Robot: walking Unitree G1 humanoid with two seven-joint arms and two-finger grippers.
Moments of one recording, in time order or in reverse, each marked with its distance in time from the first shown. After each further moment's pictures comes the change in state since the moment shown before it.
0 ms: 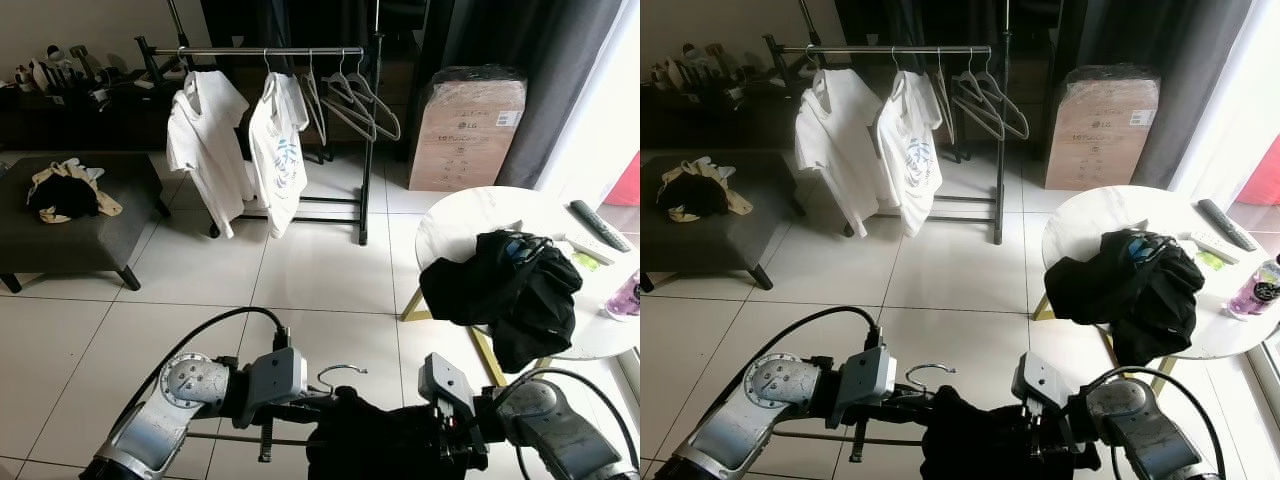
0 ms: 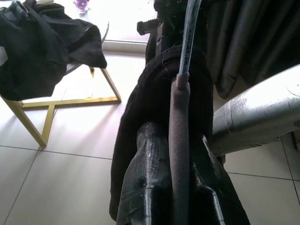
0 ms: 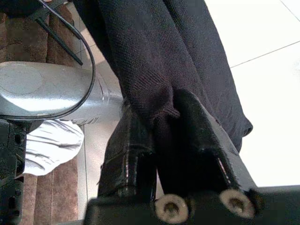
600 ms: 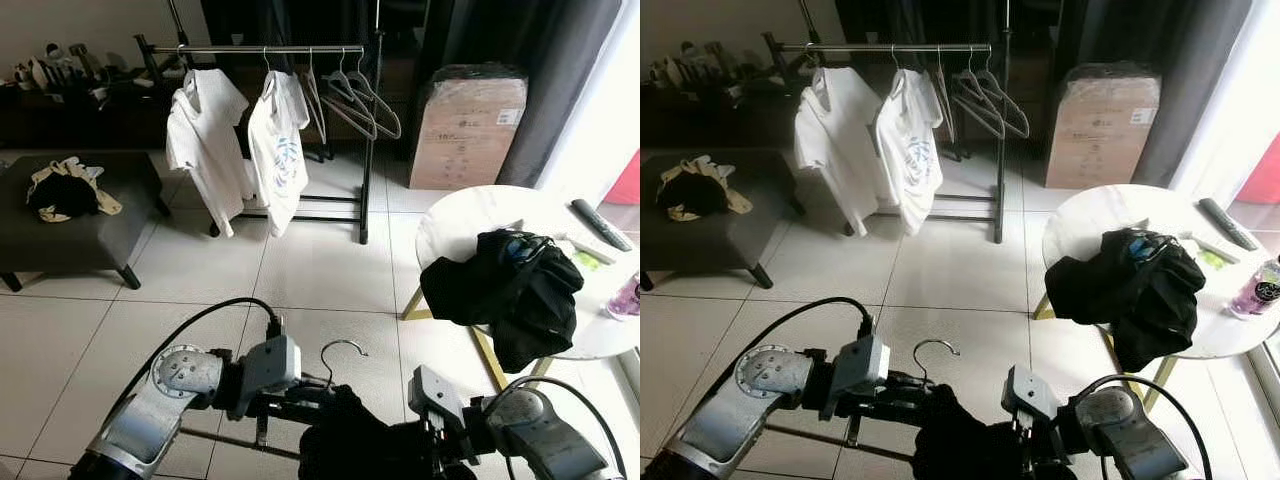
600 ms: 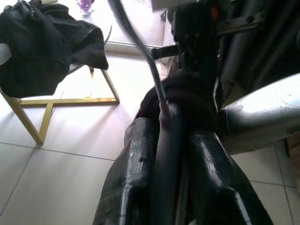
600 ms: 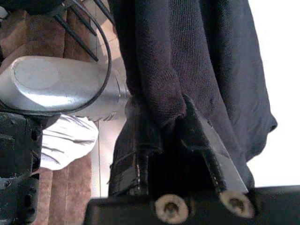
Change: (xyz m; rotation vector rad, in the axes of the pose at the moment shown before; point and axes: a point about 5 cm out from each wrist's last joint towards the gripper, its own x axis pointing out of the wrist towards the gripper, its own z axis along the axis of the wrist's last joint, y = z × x) left arm -0.012 0.004 0.009 -0.031 -0.001 -0.018; right arm 0.011 0.005 -0.011 0.030 0.028 0.051
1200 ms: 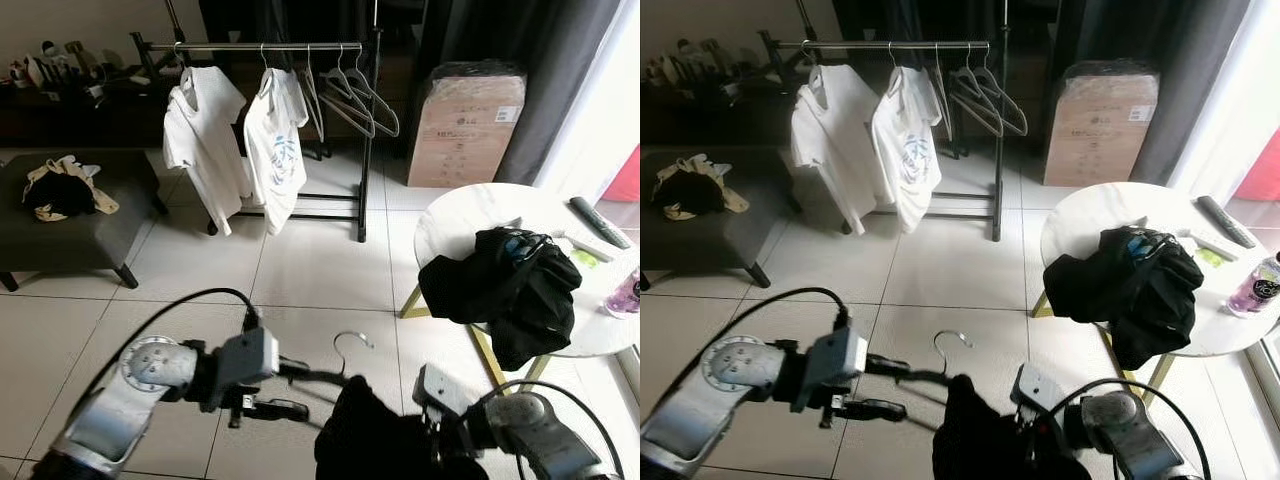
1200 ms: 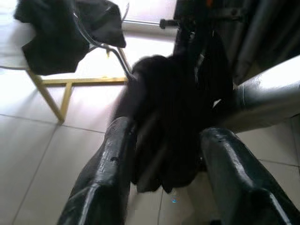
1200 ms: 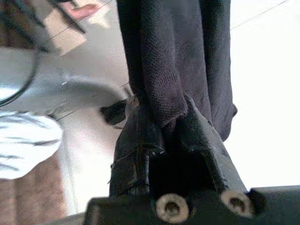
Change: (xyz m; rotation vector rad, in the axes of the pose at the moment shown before) left arm -0.034 0.005 0.002 0.017 0.099 0.099; right arm -0.007 -0.024 -0.009 0.000 0.031 -0.236
